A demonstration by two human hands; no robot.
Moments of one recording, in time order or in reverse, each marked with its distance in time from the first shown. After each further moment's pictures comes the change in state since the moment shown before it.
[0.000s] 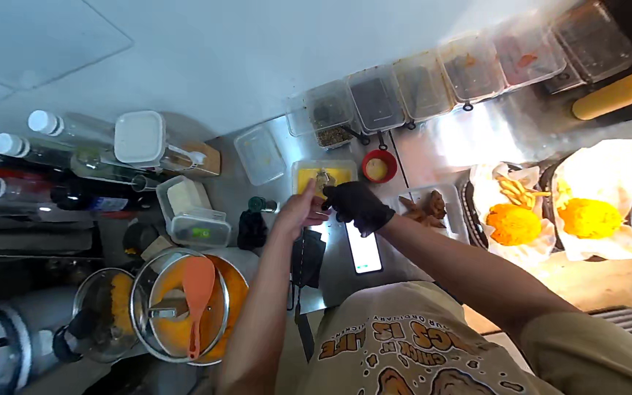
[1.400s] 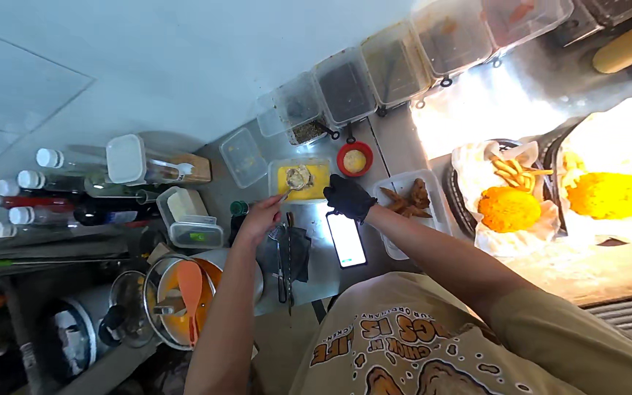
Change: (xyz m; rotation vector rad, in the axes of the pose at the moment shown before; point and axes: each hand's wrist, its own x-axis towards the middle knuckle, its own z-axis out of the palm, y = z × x) left_hand 0.020 -0.024 -0.015 0.180 0.136 -0.037; right_hand 0.038 0.069 -0.057 -0.427 0.048 -0.059
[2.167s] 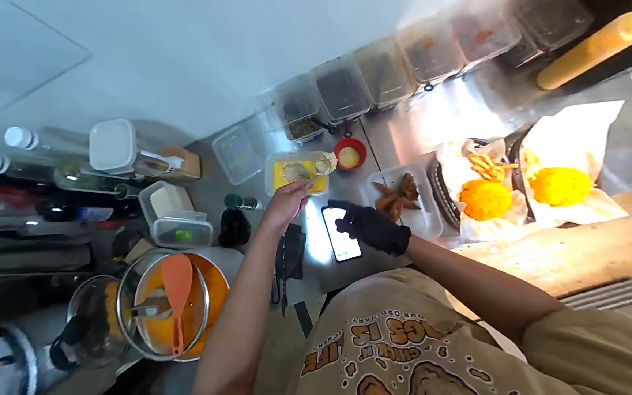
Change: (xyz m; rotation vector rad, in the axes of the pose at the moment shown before) left_hand -0.036 0.028 0.045 -0.065 -0.120 0.217; right_hand -0.111 0.028 0.015 0.054 -0.047 -0.255
